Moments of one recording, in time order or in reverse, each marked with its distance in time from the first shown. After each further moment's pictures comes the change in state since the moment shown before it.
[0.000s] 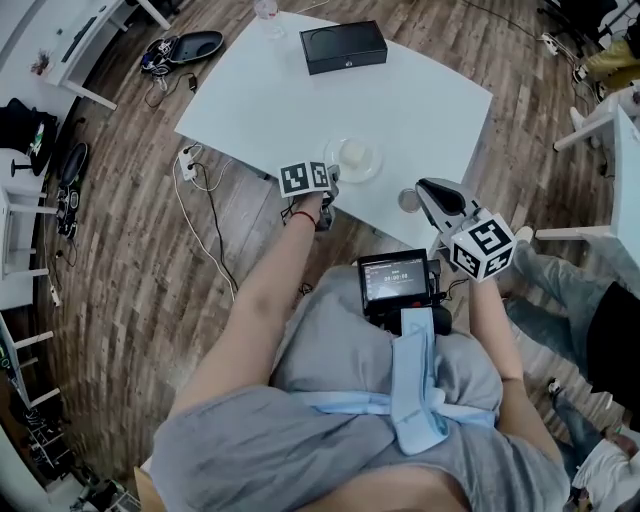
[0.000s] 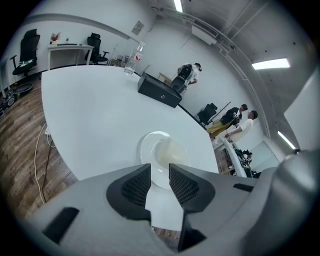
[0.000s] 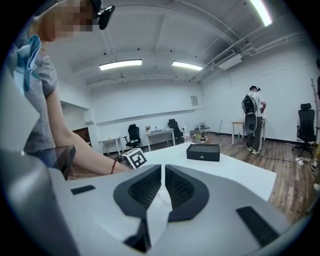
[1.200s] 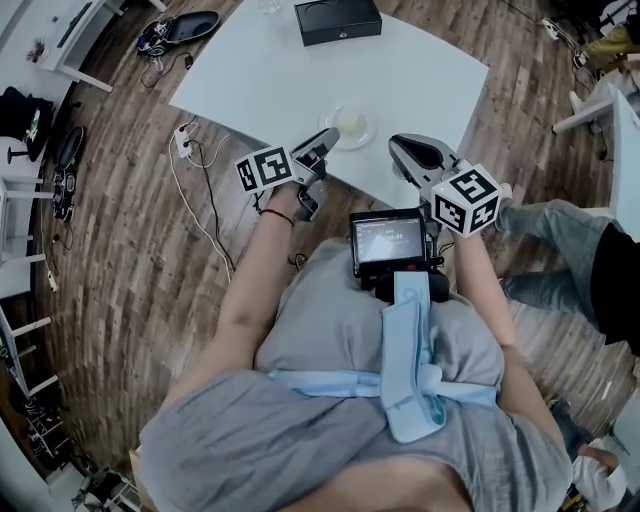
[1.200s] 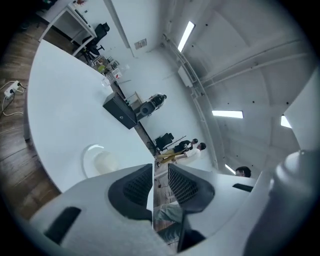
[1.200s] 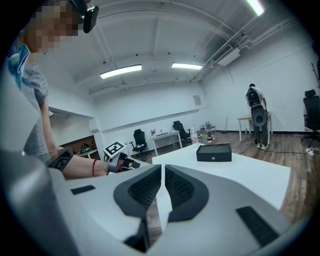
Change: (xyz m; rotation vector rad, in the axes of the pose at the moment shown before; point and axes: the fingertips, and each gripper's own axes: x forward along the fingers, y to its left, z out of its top) left arm -0.109 -0.106 0.029 -0.172 -0.257 -0.567; right arm 0.026 0.028 0.020 0.075 -0.031 0.092
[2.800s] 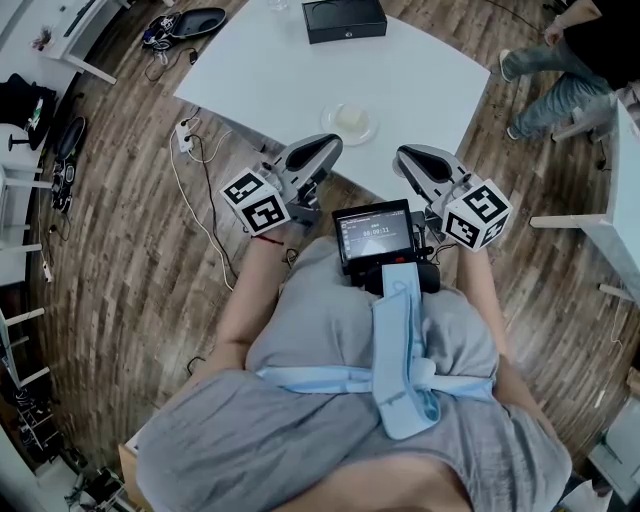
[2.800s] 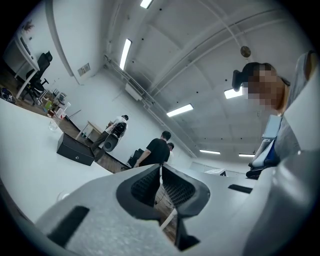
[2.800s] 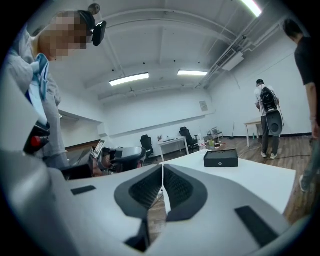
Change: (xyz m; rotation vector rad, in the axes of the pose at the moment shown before) left arm -0.044 -0.125 -0.002 0.510 -0.169 -0.319; right arm -0.038 0.012 0.006 -0.022 -0.093 0.077
